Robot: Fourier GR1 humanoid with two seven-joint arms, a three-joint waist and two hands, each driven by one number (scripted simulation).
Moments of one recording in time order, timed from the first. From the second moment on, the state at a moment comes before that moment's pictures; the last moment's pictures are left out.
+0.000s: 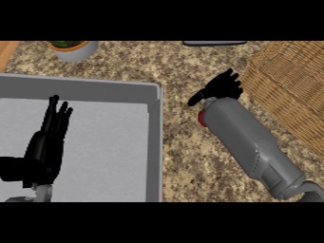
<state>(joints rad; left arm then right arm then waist) -0.01 0.33 -0.24 -1.66 0.29 0.40 -0.04 -0.94 -0.11 0.48 -0.61 0.54 -0.54 1.27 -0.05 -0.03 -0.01</state>
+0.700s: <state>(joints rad) 0.01 0.32 -0.23 -1.65 0.28 0.38 -0.07 -0.91 -0.07 0.41 -0.59 0.68 -0.53 1.27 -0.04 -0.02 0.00</state>
